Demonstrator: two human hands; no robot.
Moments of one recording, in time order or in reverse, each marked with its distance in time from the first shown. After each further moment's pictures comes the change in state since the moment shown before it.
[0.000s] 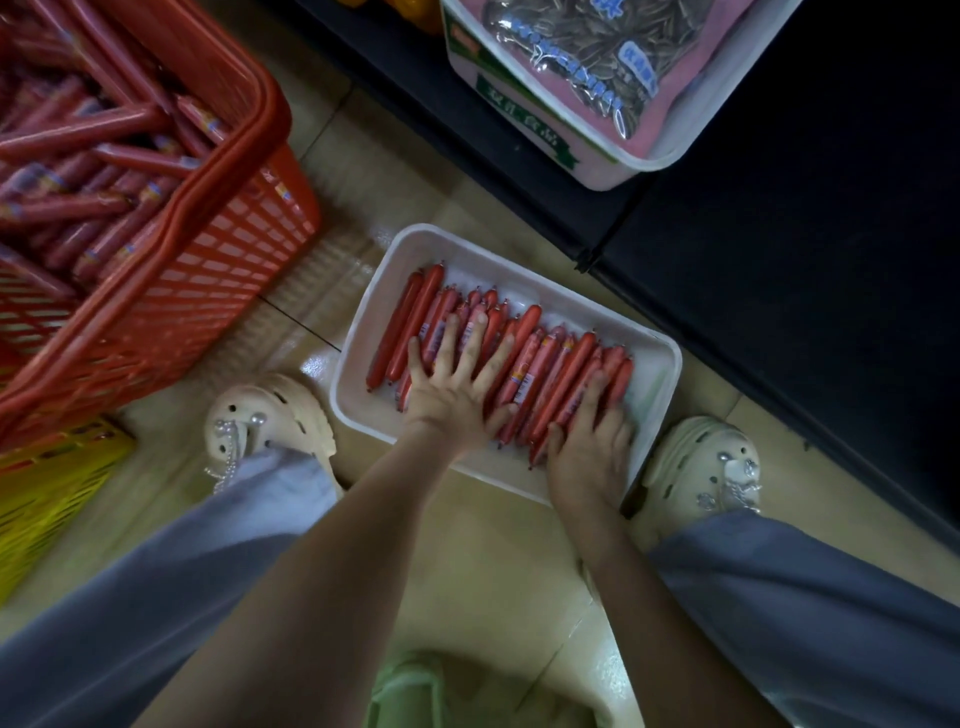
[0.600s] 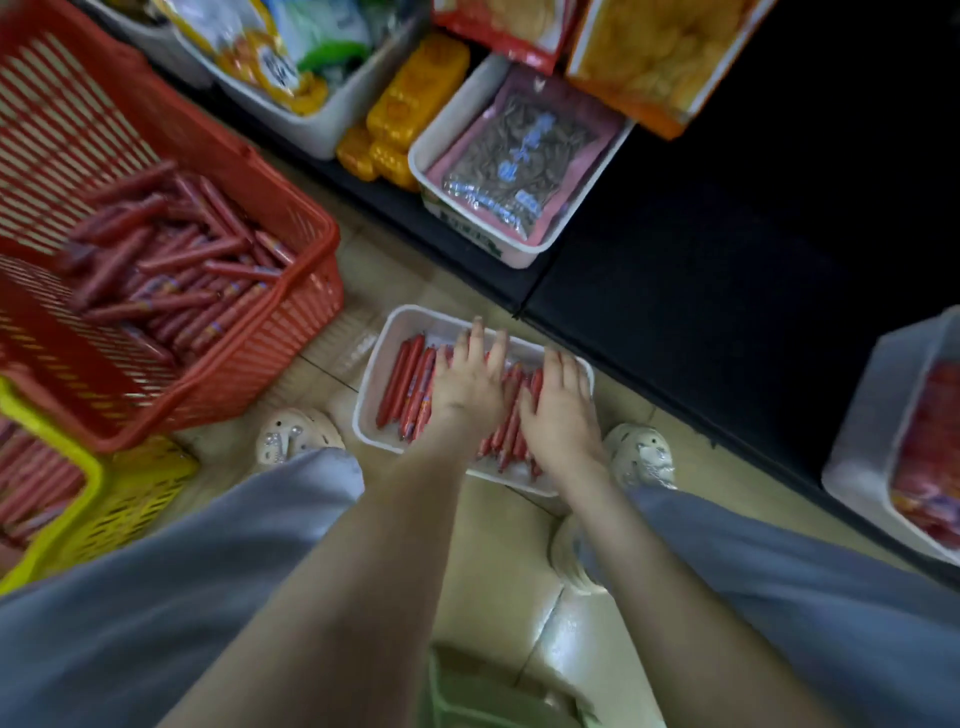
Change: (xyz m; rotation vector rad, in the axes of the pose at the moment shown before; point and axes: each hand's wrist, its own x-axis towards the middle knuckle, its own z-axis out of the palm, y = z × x) left_hand -0.089 0.064 -0.115 -0.022 0.252 -0.049; right_hand -0.044 -0.031 -0.152 0.166 0.069 -0.278
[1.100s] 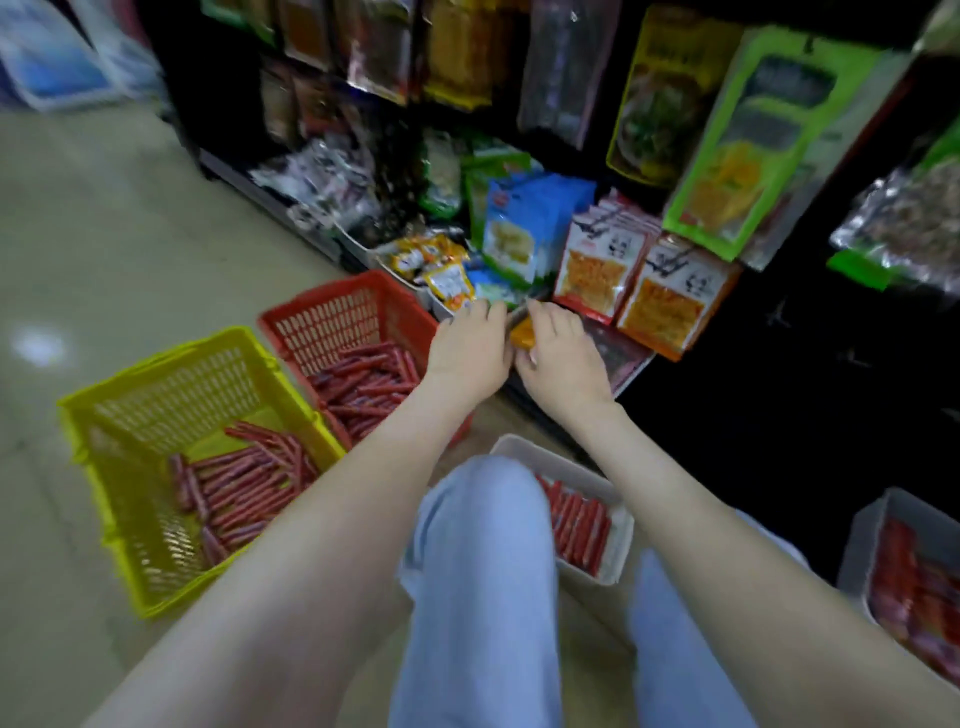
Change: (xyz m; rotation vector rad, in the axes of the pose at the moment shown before) left_hand -0.266 -0.096 -0.231 -0.007 0.781 -0.051; right_hand -0.148 -0.226 -0.186 -0.143 0.481 -0.706
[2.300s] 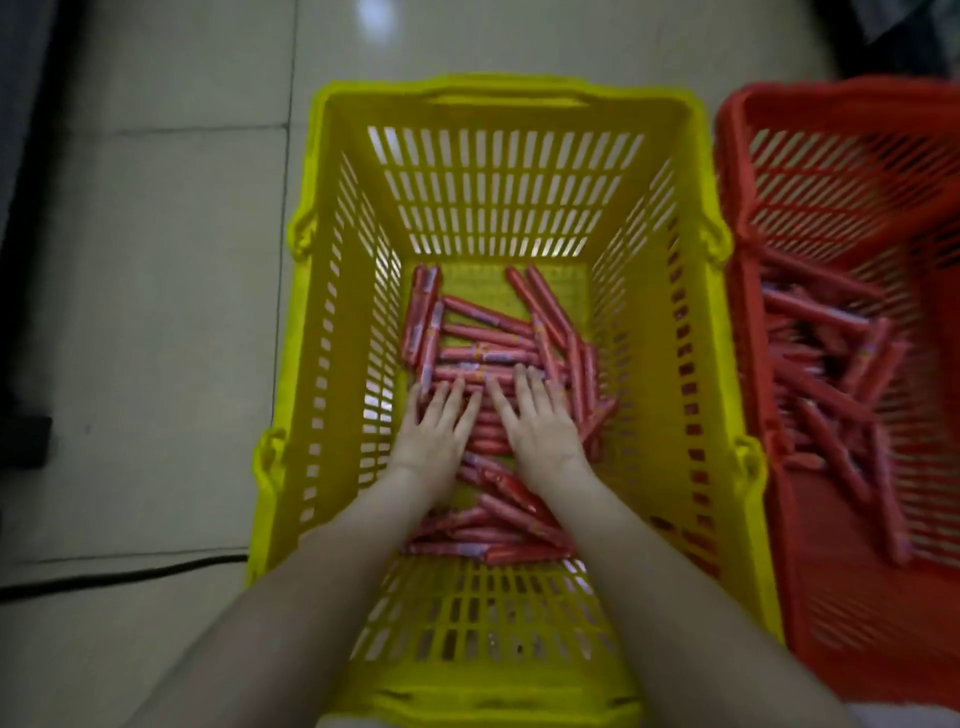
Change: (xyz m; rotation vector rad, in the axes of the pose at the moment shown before) left_hand -0.203 -0.445 0.340 0.196 -0.889 -0.652; right_hand 0.011 -0.273 0.574 -0.392 -0.808 -0.922
